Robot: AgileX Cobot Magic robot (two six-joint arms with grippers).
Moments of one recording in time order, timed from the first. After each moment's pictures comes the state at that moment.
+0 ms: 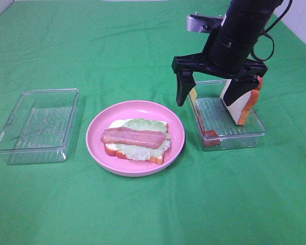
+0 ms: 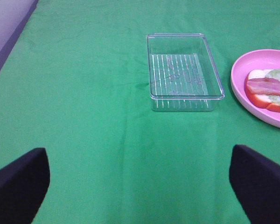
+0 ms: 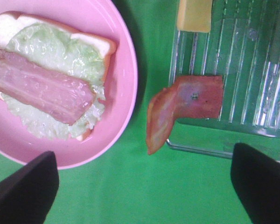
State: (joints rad) left arm 0.13 0.00 -0.52 -0.09 1.09 0.02; right arm 0.42 1.92 -1.47 0.13 1.00 0.14
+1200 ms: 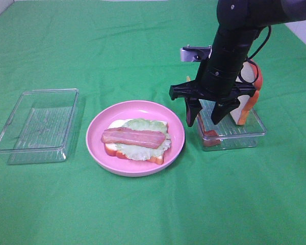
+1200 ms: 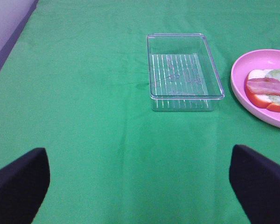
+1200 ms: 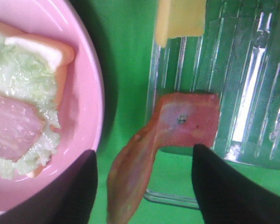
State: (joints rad) left arm 0.13 0.00 -0.52 -0.09 1.09 0.02; right arm 0.42 2.06 -1.47 0.08 0.94 0.14
